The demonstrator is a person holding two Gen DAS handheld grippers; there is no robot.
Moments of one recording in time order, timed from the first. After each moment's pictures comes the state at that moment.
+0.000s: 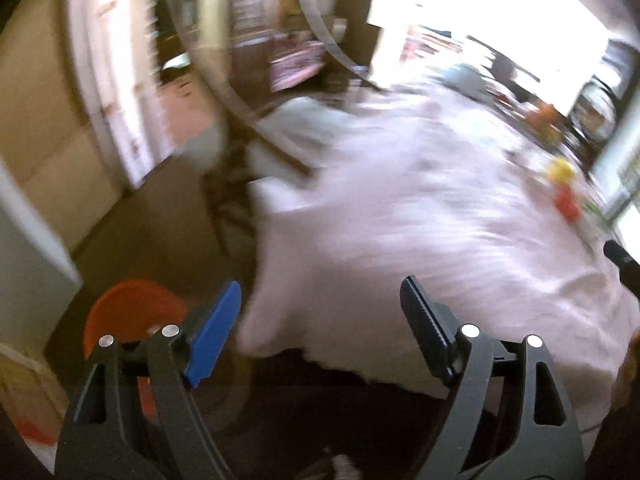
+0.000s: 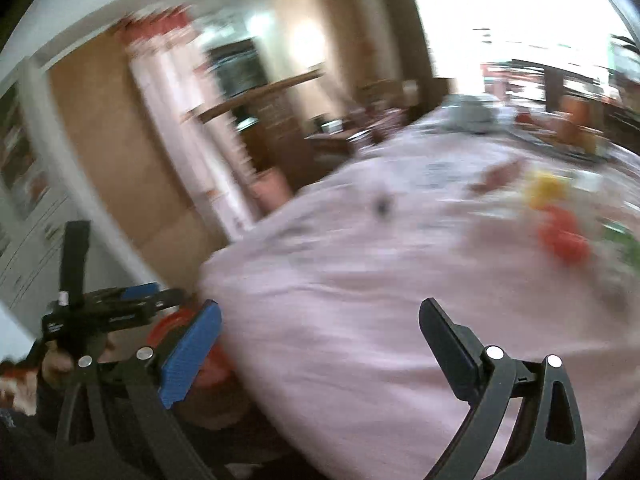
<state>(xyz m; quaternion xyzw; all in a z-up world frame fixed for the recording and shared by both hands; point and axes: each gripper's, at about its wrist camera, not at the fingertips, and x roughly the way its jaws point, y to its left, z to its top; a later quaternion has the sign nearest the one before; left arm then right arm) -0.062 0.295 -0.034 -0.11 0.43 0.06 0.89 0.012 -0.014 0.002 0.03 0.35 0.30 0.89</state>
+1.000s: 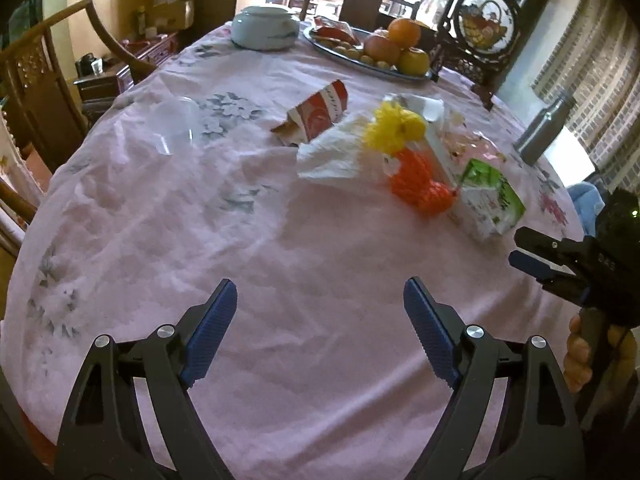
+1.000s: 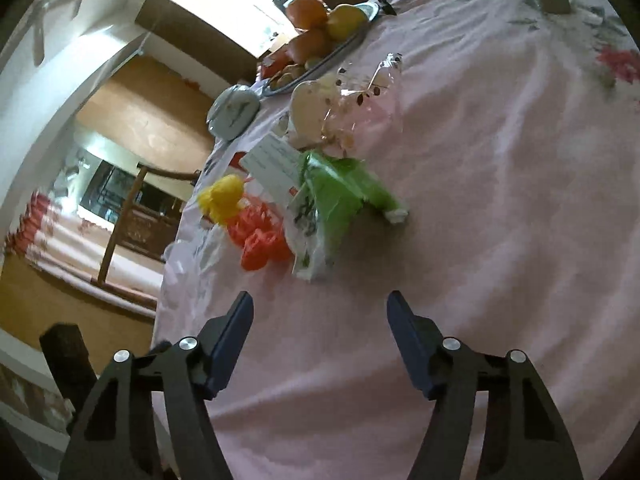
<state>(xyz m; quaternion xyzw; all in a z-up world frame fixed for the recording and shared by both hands) 0.099 0.060 -0.041 -0.05 0.47 -0.13 0.87 0.137 -0.254 -0.083 0.32 0.45 0.13 0.82</state>
